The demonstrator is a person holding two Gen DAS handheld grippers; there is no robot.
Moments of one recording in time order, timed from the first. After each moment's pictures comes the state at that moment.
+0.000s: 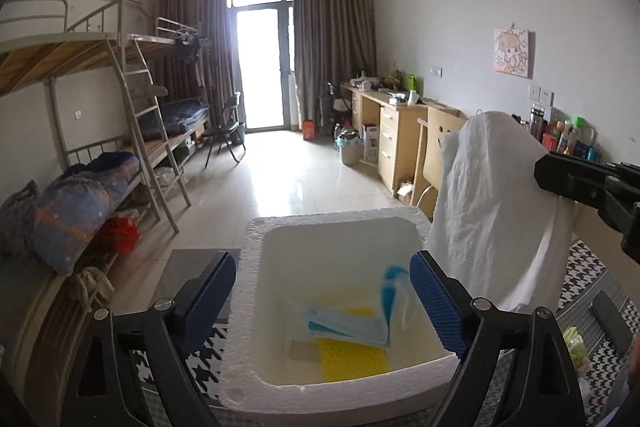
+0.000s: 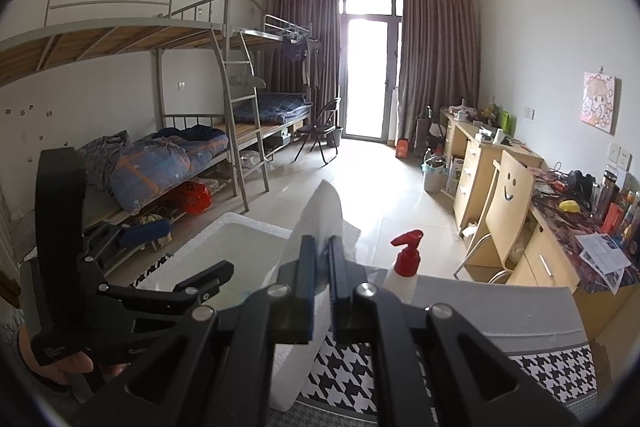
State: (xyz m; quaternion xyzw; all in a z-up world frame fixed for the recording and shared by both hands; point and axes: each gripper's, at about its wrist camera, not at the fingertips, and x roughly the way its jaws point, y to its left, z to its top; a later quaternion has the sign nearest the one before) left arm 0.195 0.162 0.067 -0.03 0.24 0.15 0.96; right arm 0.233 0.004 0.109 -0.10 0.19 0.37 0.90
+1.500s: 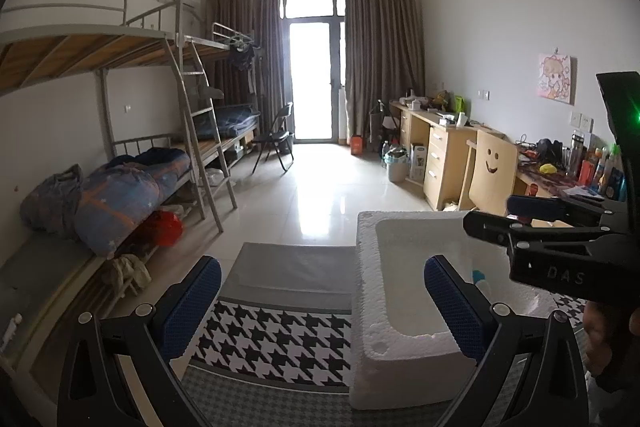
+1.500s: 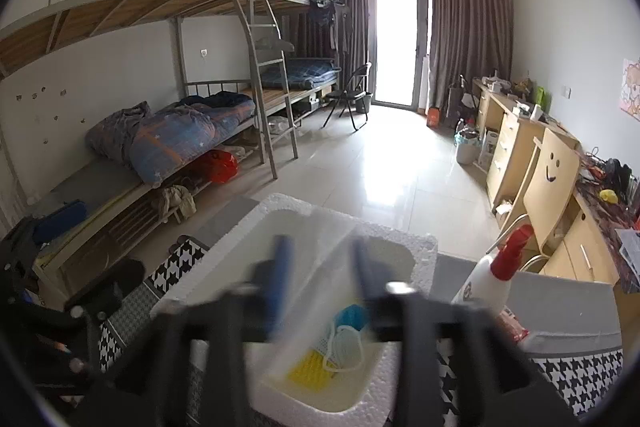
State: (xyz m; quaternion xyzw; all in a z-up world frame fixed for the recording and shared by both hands) left arm 0.137 0.208 0.066 -0.04 0.21 0.24 0.95; right arm 0.248 0.081 0.079 -0.11 0.26 0.41 0.87
